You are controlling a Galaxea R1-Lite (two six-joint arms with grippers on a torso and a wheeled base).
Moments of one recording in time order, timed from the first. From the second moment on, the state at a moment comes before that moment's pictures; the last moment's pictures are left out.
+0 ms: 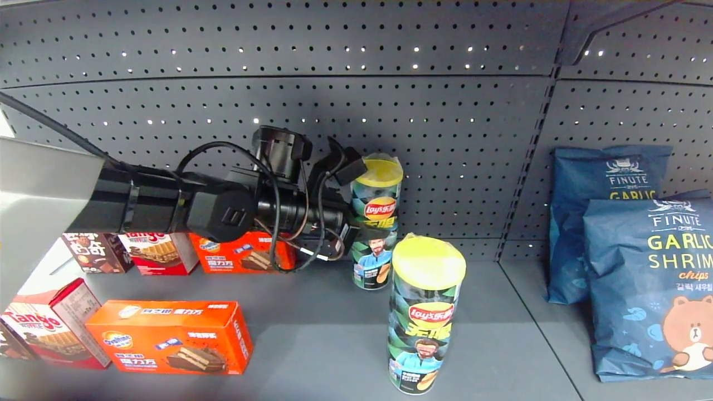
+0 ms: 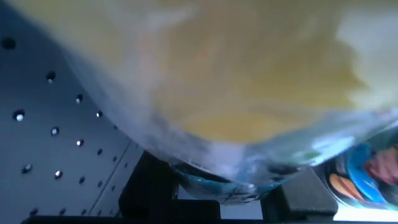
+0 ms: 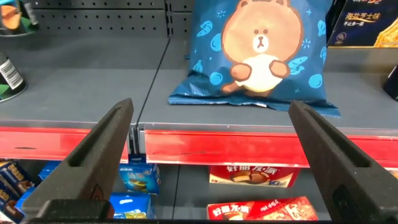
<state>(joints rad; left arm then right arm) -0.44 2.06 -1.48 -0.09 -0.63 0.36 0.00 0.00 0.00 0.00 0.03 0.00</state>
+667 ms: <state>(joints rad) -0.48 2.17 -1.54 -0.12 -0.63 0.35 0.00 0.00 0.00 0.00 0.03 0.00</state>
